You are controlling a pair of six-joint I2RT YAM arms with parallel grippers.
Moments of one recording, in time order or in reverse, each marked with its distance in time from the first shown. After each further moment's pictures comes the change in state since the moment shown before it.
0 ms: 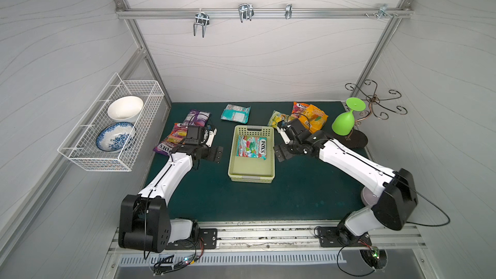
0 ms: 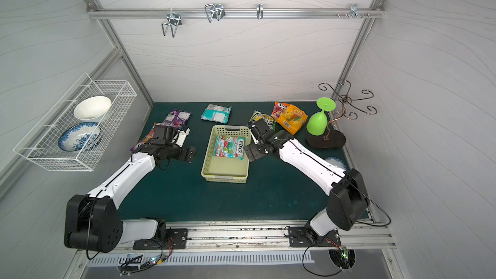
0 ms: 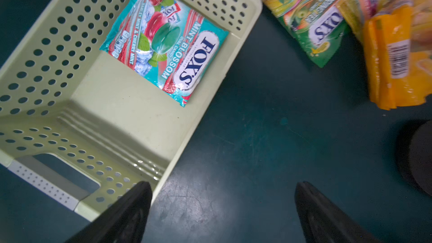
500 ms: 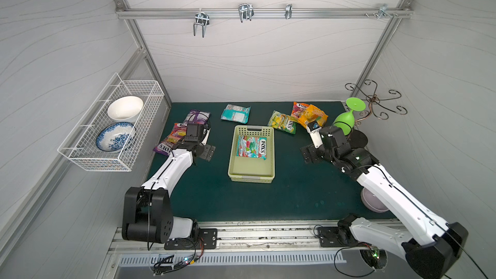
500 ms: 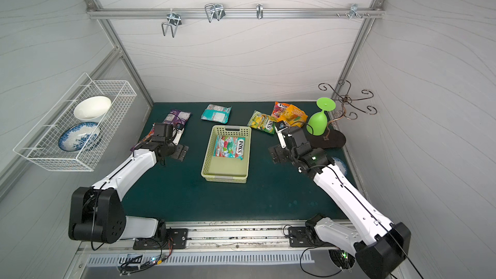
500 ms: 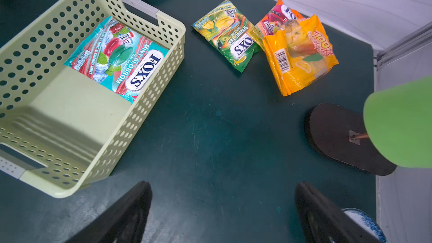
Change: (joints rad) left arm 0.039 0.054 0.019 0.029 -0.296 0.232; right arm -0.144 -0.428 -0.260 0.069 0.057 -0.182
